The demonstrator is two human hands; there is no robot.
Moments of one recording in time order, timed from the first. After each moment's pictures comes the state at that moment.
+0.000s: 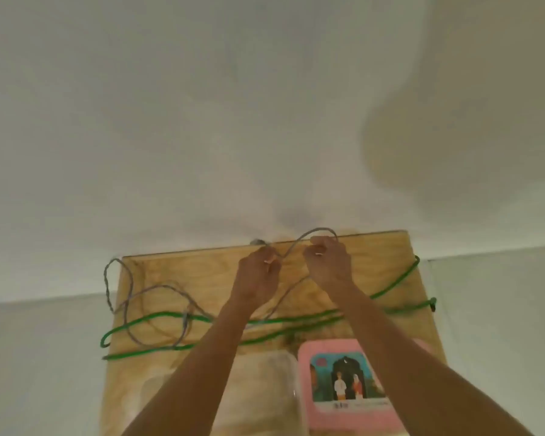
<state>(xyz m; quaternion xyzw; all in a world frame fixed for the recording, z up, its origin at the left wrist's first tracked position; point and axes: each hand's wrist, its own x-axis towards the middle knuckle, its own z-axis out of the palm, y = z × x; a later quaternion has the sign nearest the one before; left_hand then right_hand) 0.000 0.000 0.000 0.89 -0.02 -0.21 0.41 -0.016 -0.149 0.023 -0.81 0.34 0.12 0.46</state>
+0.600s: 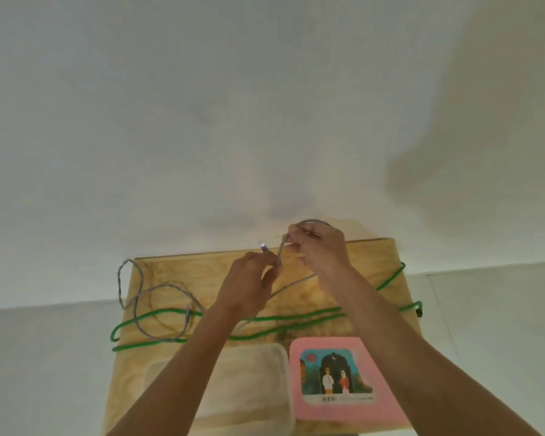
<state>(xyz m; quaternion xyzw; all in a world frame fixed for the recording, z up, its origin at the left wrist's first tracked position) -0.030 0.011 0.070 0.91 -0.21 -0.12 0.34 -0.028 -0.148 0.117 -0.65 0.31 0.08 0.69</state>
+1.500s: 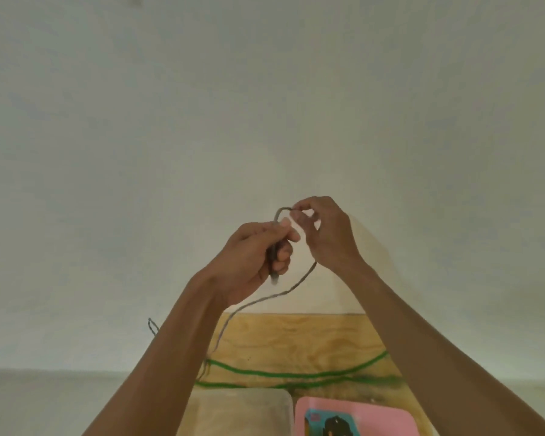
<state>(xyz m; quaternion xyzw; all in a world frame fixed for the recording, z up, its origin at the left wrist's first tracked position) -0.096 0.008 0.348 0.63 -0.11 -0.20 0.74 -0.047 -0.158 0.296 -0.86 -0.06 -0.22 0.45</state>
